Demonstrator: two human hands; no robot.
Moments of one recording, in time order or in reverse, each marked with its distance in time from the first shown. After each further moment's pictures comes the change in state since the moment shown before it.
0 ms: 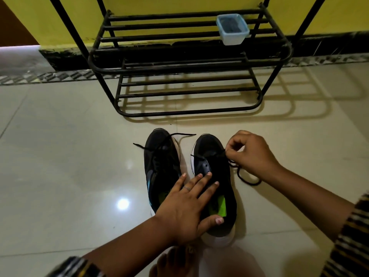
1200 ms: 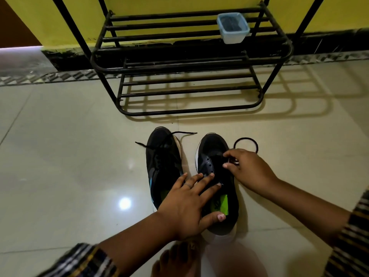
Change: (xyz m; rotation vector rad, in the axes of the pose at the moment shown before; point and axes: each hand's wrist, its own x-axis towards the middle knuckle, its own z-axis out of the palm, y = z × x) left_hand 0.000 0.002 -0.002 -0.021 -0.013 -0.009; right_hand -0.022 0.020 0.020 -0.265 -0.194 0.055
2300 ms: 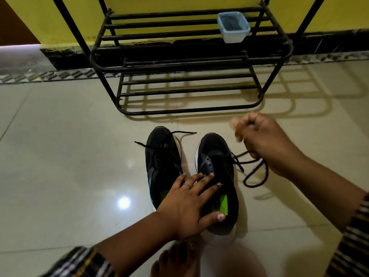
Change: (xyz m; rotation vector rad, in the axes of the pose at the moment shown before) left_hand 0.000 -0.002 0.001 -0.025 -0.009 0.002; right_hand -0.004 -0.047 -0.071 0.711 0.119 0.047
